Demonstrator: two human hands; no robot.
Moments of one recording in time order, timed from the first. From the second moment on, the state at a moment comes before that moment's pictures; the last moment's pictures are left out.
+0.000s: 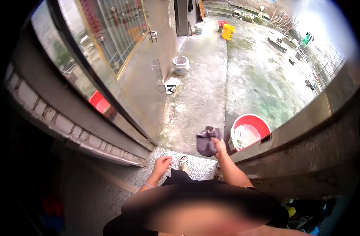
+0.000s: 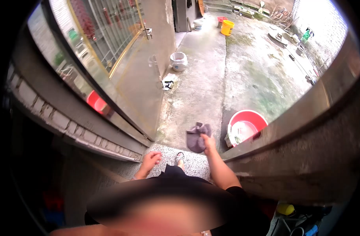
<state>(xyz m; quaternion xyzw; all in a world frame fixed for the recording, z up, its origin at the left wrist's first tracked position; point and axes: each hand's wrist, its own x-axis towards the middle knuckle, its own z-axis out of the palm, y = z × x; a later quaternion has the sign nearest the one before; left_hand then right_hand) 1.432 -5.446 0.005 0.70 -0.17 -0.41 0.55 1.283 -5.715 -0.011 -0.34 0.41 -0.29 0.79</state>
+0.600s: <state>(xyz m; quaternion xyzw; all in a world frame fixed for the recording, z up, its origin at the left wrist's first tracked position) 1.692 -5.848 0.006 0.68 -0.34 -0.43 0.50 1.220 -5.908 -0.142 -0.45 0.76 -0.15 0.45</state>
